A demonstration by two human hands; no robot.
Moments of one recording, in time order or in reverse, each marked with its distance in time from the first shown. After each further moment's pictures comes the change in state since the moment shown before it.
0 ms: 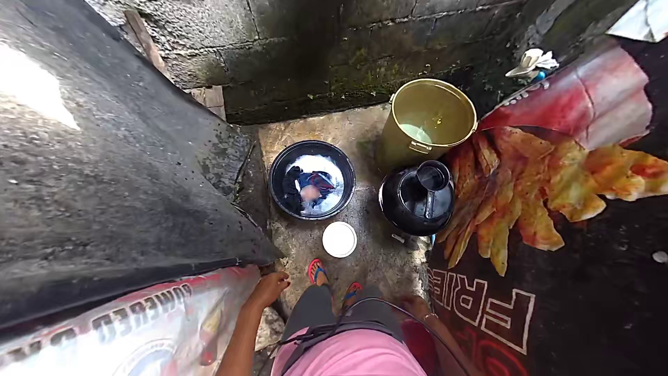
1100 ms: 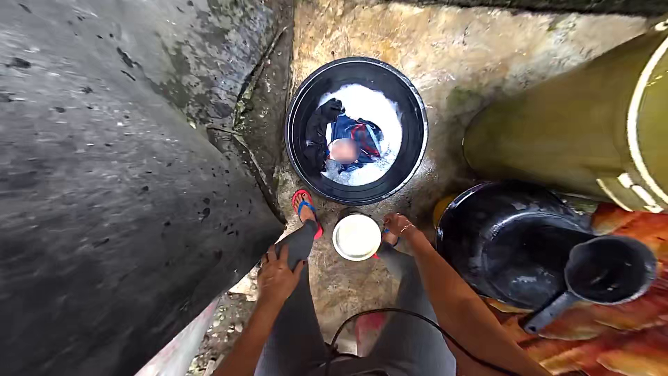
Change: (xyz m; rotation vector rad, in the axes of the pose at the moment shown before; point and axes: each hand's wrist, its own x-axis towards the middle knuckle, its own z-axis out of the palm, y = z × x) left_hand 0.260 -0.001 0.012 -0.065 0.185 -0.596; right_hand 0.639 -0.117 -0.015 -0.615 -0.368 -0.218
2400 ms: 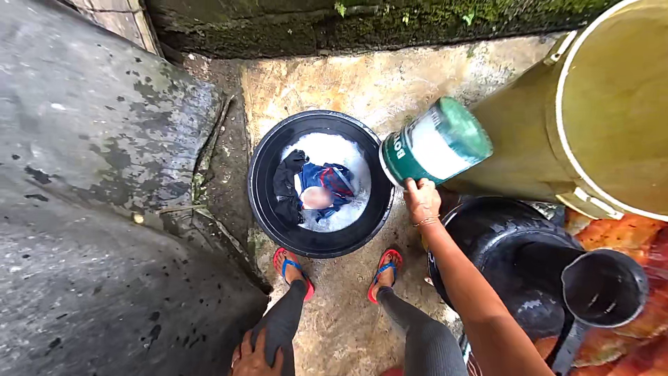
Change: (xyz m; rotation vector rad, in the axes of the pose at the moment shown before) left_hand 0.018 0.005 -0.008 0.135 0.028 0.019; right_hand -0.002 0.036 -0.145 -0.117 1.129 -0.029
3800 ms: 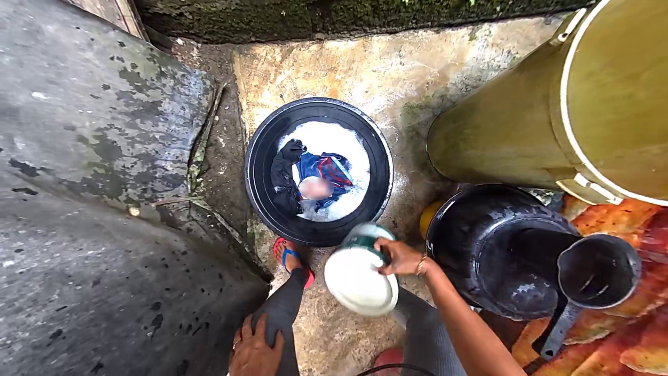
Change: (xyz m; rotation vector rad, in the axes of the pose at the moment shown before) left_hand 0.009 -0.004 0.007 0.038 0.050 -0.001; right_hand -0.103 -0.029 -0.010 0.567 -1.037 -0.076
